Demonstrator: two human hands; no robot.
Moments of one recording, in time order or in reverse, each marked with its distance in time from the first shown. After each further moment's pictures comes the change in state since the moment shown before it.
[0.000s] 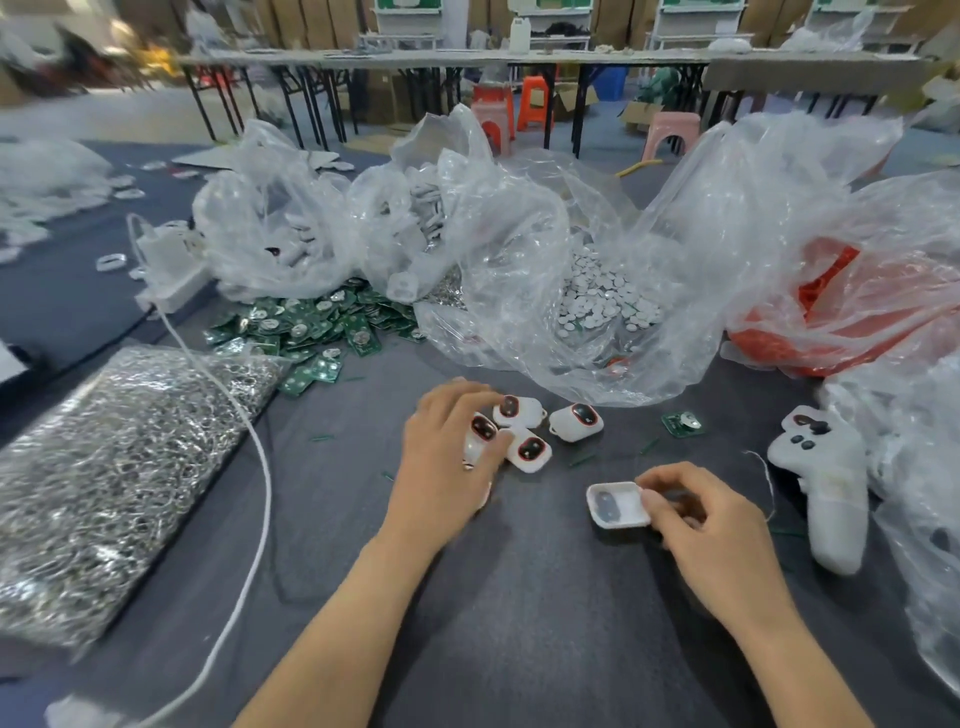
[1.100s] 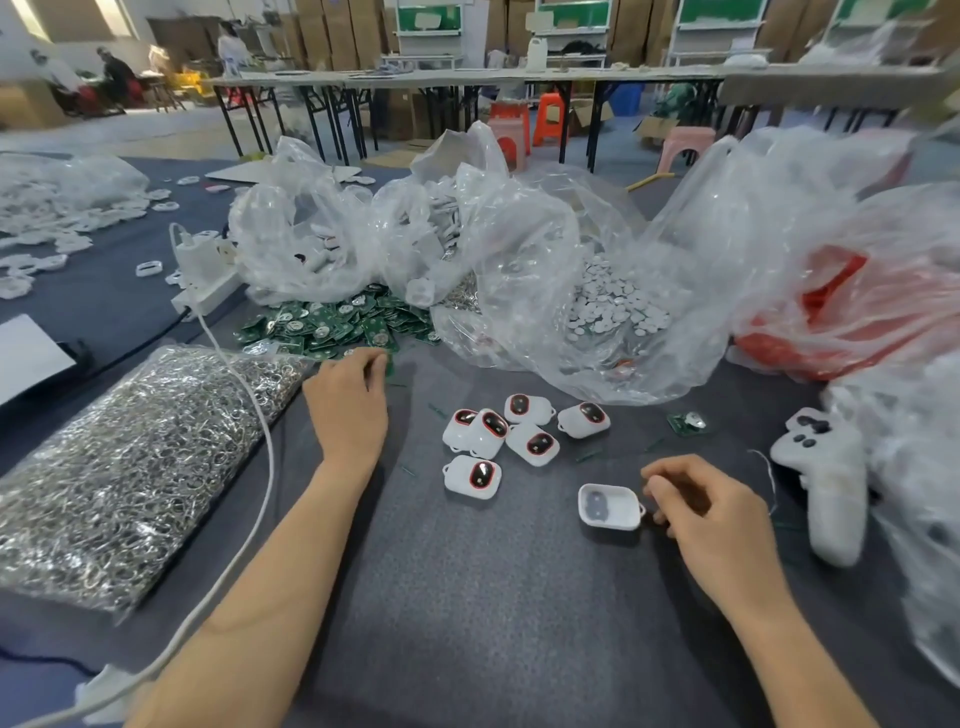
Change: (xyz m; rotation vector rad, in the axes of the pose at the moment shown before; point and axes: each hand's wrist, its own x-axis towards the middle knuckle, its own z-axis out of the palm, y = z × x) left_hand 0.041 -0.064 -0.050 0.362 0.336 -0.353; right_hand -0.002 -0.003 0.000 0.040 0.049 -0.040
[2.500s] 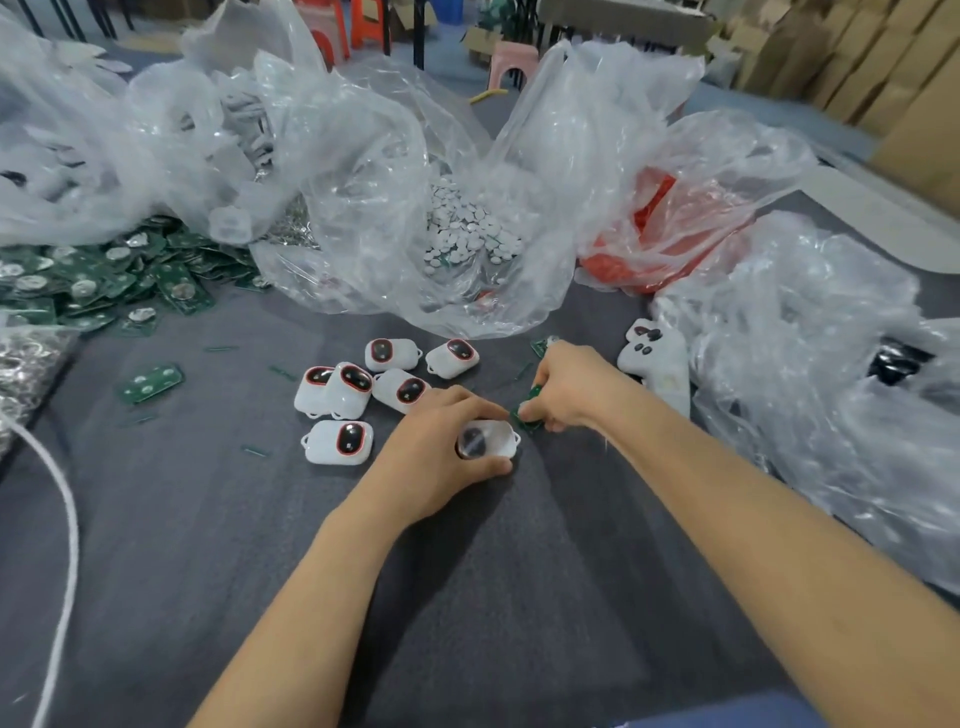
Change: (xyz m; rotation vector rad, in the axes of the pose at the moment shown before) left_hand -0.103 0.100 0.028 -0.452 -0.949 0.503; right_hand 0.063 -0.057 -0.006 -0.772 -0.496 0.403
